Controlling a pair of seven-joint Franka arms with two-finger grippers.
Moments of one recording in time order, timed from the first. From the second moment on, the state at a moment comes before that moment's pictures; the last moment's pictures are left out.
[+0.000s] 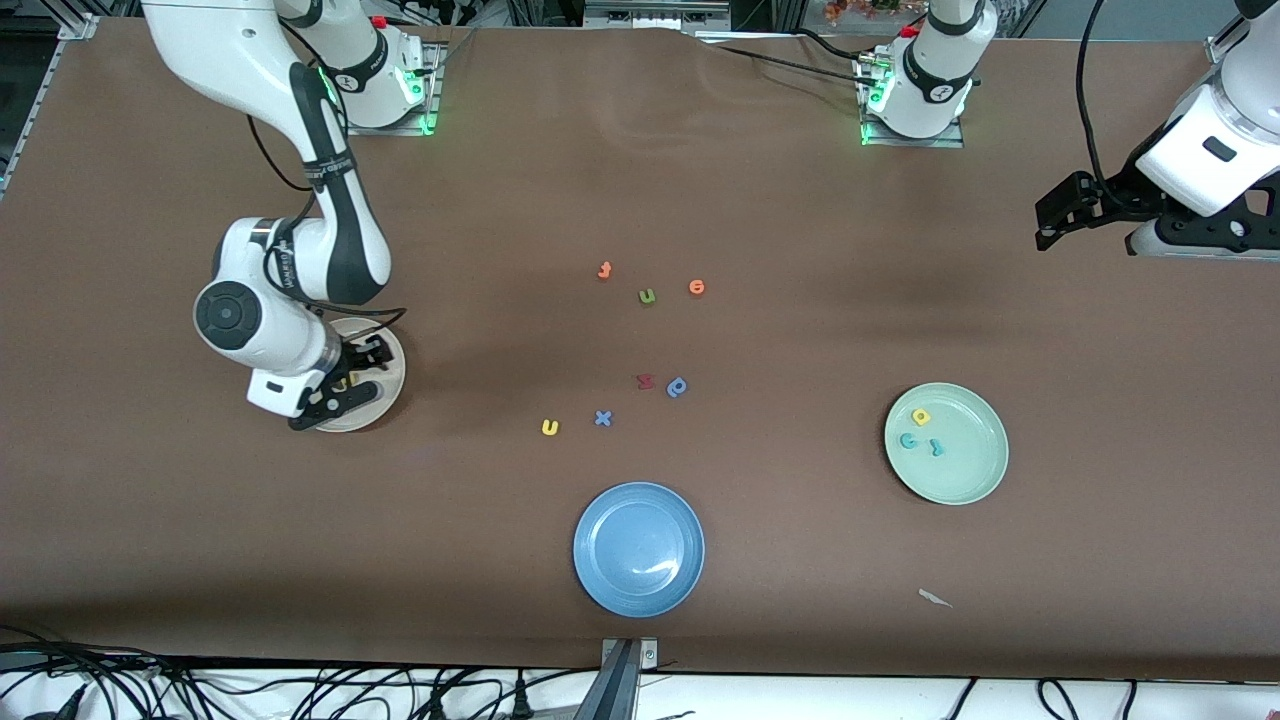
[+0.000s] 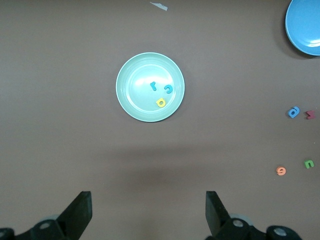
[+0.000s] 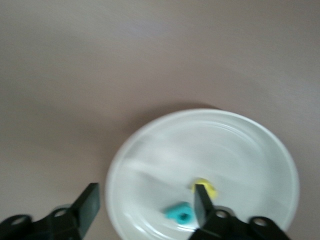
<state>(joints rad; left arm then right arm) -0.05 -0.04 -0.05 -1.65 0.00 1.61 -0.07 0.59 0.50 -0.42 -1.91 0.24 2.25 -0.38</state>
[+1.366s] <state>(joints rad) -0.05 -0.03 -0.05 -1.62 0.00 1.60 -0.07 0.72 0.85 -0.26 -1.41 0.24 2.26 0.58</state>
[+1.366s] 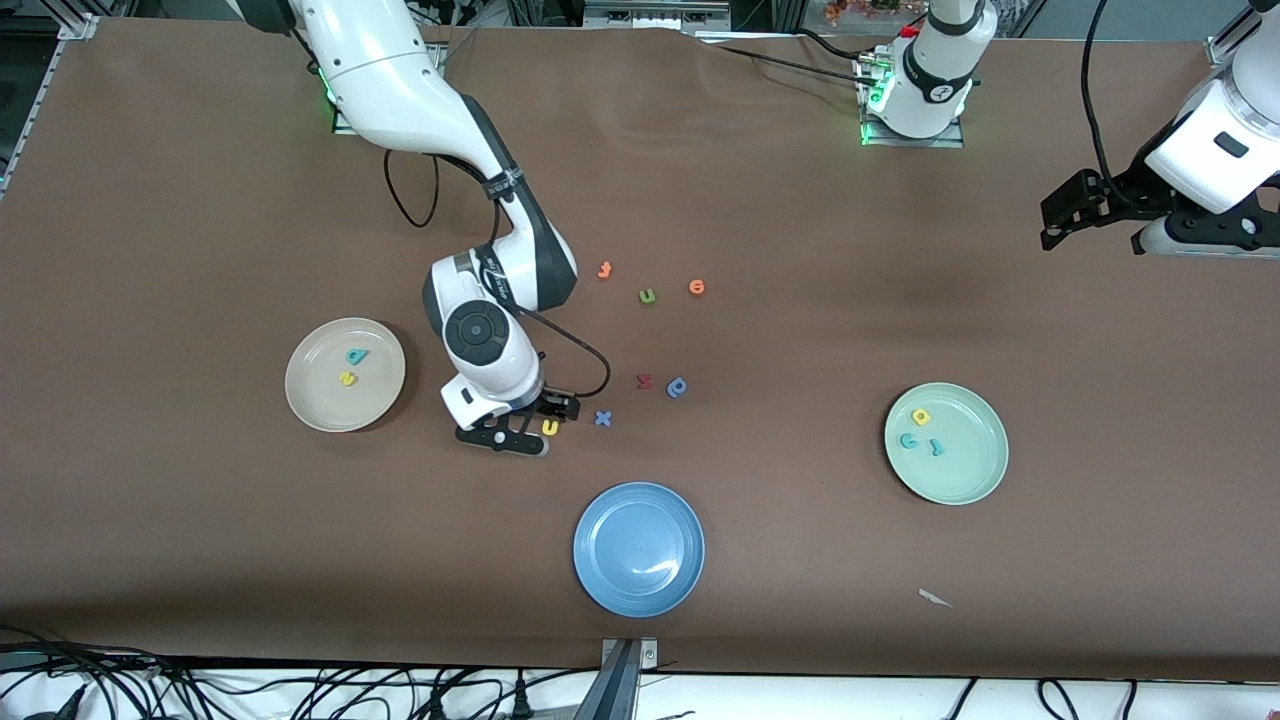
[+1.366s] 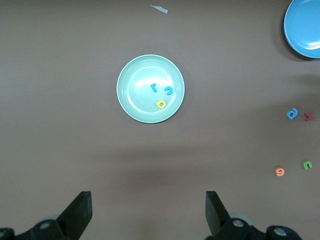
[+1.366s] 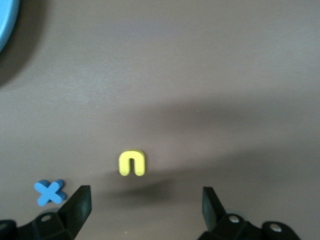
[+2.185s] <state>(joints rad) -0.05 -0.03 -0.05 -1.62 0.00 1.59 -0.07 0.72 0.90 -0.25 -1.37 0.24 2.30 0.59</state>
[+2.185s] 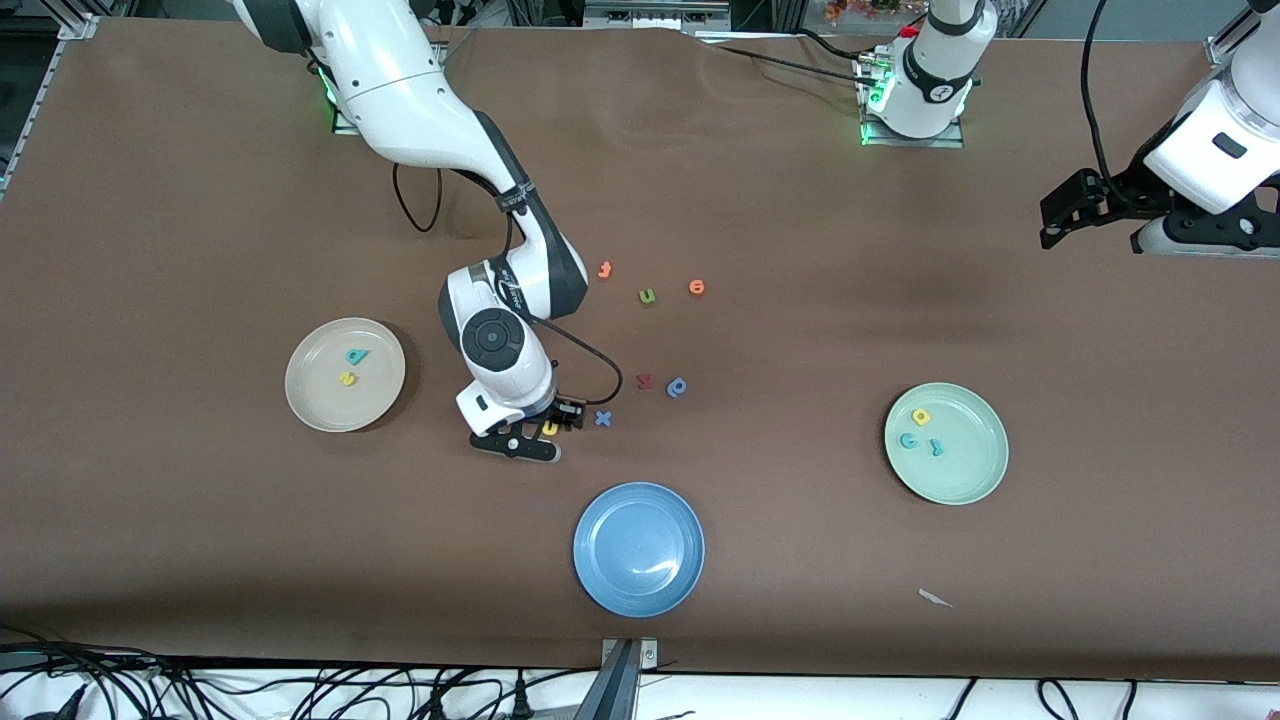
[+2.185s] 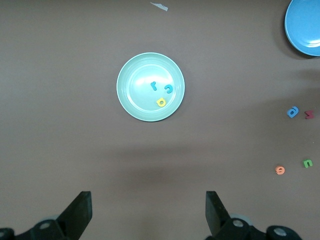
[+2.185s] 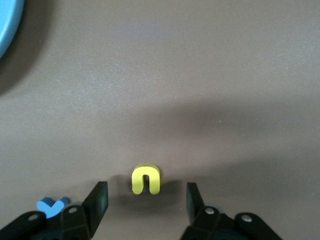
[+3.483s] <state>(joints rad) -0.05 -0.03 -0.05 -1.62 0.00 1.59 -0.07 0.71 0.83 -0.32 -1.38 0.24 2.12 0.30</state>
